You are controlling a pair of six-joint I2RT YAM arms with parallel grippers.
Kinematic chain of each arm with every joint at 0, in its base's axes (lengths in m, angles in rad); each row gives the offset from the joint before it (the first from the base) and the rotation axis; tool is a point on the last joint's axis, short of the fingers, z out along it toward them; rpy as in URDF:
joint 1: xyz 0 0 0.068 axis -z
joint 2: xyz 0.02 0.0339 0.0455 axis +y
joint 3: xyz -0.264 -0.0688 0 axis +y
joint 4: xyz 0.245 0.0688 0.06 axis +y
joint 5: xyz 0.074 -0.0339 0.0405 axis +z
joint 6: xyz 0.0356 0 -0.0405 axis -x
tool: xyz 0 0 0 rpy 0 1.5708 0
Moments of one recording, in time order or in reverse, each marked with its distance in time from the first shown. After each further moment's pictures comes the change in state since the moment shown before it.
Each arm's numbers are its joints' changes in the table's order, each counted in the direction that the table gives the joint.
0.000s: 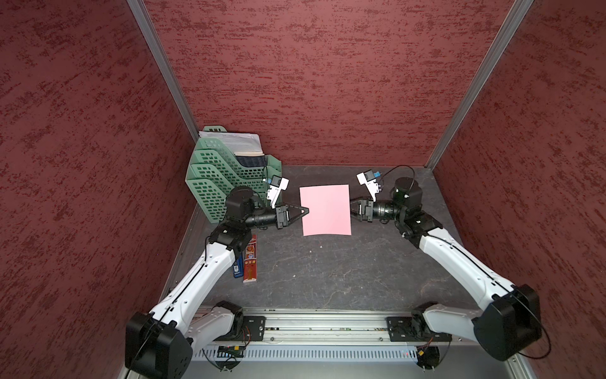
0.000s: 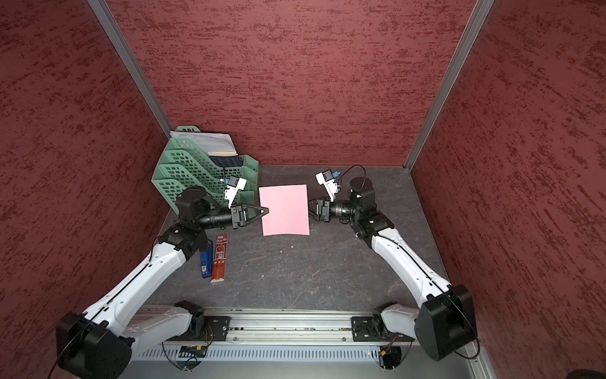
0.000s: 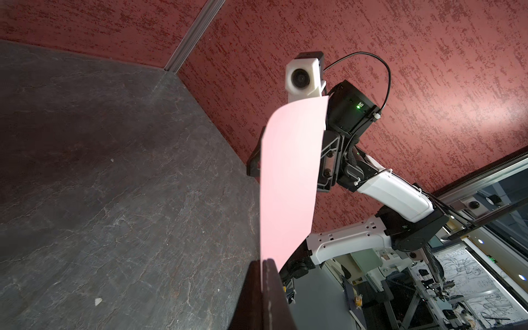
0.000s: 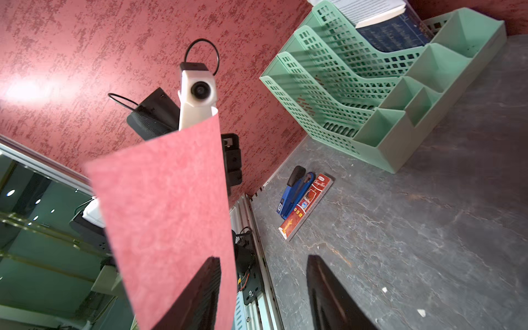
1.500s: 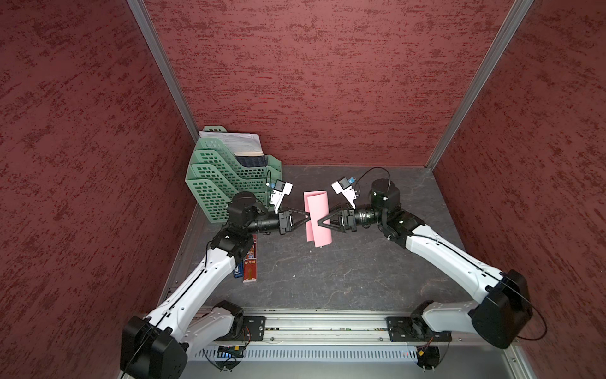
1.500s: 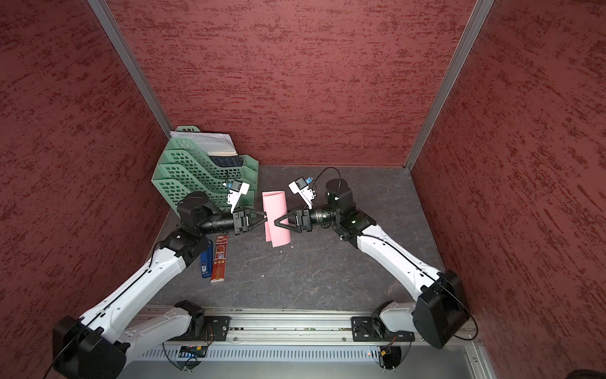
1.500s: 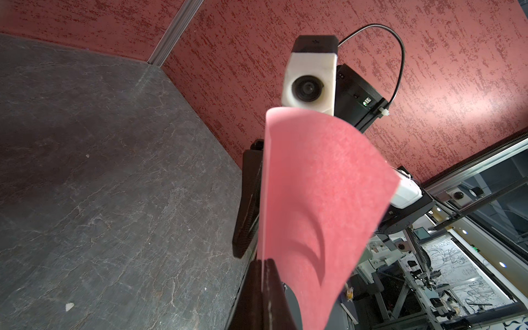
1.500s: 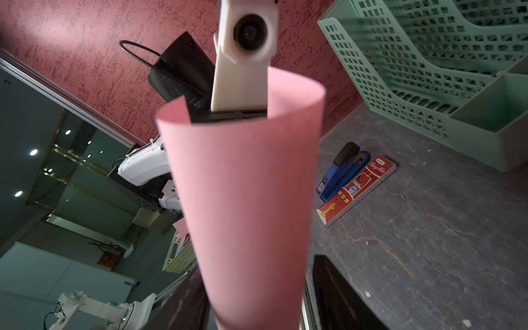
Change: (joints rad) left arm 0.070 -0.044 0.047 -0.051 0.020 0.048; right arm -0.200 0.095 -0.080 0.014 0.031 0.030
